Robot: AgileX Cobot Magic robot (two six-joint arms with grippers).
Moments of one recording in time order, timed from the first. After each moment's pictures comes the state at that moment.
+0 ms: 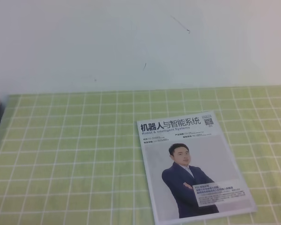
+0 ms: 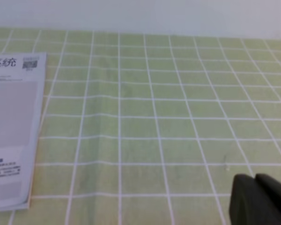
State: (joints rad) left arm -0.09 -0.01 0.02 -0.09 0.33 0.03; right arm -0.06 -0.01 0.01 -0.03 0.35 -0.08
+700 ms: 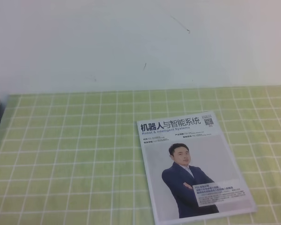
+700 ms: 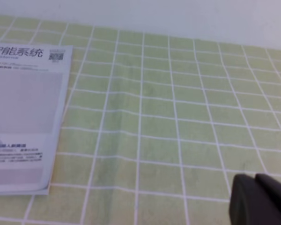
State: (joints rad) left arm -0.09 -0.01 0.02 -0.09 0.33 0.03; right arm -0.03 -0.01 0.02 -0.03 0.36 -0.11
